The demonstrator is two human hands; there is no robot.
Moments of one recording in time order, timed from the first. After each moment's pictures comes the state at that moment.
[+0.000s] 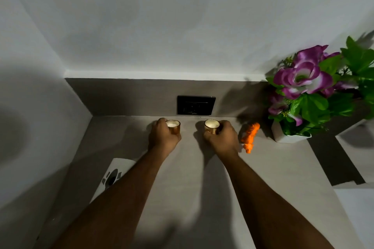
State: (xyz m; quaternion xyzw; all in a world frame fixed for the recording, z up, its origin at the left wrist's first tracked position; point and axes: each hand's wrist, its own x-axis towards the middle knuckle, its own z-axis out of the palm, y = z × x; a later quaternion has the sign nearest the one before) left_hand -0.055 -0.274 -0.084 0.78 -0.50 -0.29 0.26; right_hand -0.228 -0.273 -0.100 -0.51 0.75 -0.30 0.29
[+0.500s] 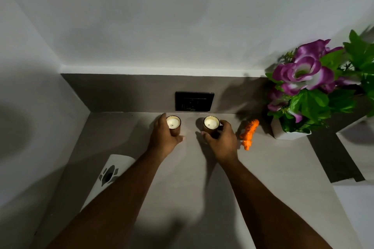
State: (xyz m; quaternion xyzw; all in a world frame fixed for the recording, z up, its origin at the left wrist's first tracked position) left_hand -0.054 -0.269 -0.104 0.73 -0.54 -0.32 0.27; right_hand -0.233 -0.263 -0.123 -0.50 0.72 -0.35 0.34
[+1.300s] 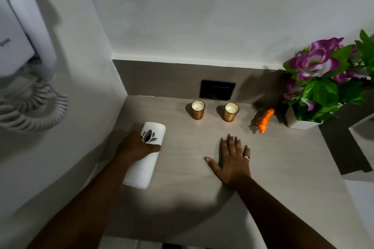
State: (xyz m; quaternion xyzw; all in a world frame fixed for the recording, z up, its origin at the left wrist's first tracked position) left_hand 0.083 -0.140 -0.065 0.82 -0.43 -0.36 0.13; right_hand -0.221 -0.142 -0.145 -0.75 0.65 0.02 0.13
